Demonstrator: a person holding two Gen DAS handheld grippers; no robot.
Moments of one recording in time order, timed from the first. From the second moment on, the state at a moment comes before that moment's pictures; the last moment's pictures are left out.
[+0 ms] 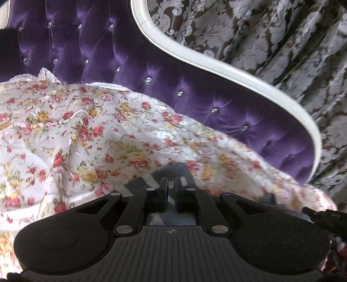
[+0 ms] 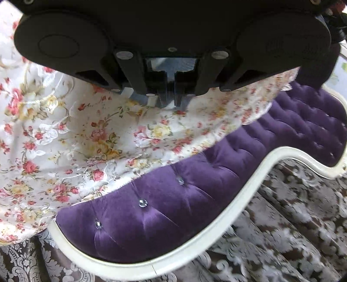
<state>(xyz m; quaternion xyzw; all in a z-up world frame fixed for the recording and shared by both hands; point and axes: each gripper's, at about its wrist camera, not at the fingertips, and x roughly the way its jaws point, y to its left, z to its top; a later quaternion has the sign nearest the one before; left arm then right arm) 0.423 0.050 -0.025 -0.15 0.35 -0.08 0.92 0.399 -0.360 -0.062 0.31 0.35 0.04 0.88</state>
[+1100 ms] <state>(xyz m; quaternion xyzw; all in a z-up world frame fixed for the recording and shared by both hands) 0.365 -0.014 -0.062 0.04 0.40 -0.07 0.91 0.337 -0.270 -0.064 0.05 0.37 0.08 0.93</state>
